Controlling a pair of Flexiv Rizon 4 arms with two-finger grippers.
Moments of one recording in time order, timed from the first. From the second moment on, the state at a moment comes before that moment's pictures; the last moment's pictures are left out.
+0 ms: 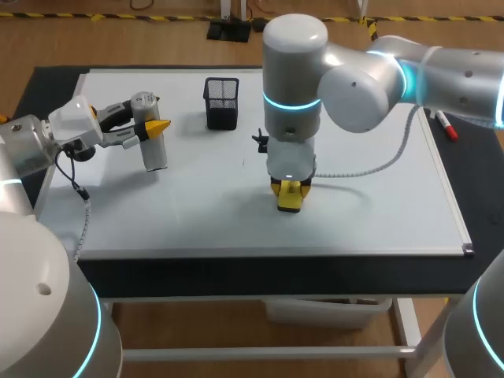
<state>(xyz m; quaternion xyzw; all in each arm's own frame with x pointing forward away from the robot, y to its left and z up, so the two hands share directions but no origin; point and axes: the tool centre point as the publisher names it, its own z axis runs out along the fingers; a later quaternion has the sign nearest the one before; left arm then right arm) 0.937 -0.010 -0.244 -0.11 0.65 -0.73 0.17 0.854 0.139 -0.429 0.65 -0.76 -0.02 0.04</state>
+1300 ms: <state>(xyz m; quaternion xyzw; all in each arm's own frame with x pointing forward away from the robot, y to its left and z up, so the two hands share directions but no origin) 0.937 -0.010 -0.244 -0.11 0.65 -0.73 0.17 0.891 0.124 -0.385 0.67 -0.74 0.01 0.03</state>
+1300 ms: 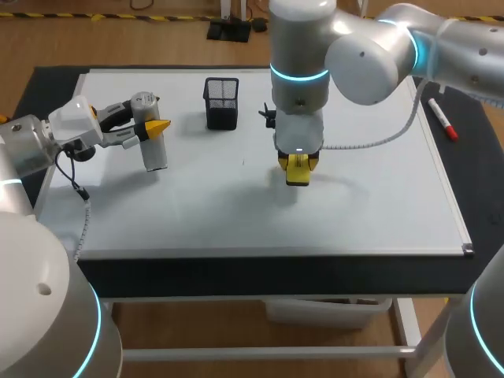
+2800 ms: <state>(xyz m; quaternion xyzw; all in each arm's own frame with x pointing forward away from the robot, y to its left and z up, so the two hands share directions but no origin) 0.937 -0.010 -0.244 -0.11 0.65 -0.73 0.17 1.116 0.119 -0.386 0.72 -0.69 0.03 0.00</state>
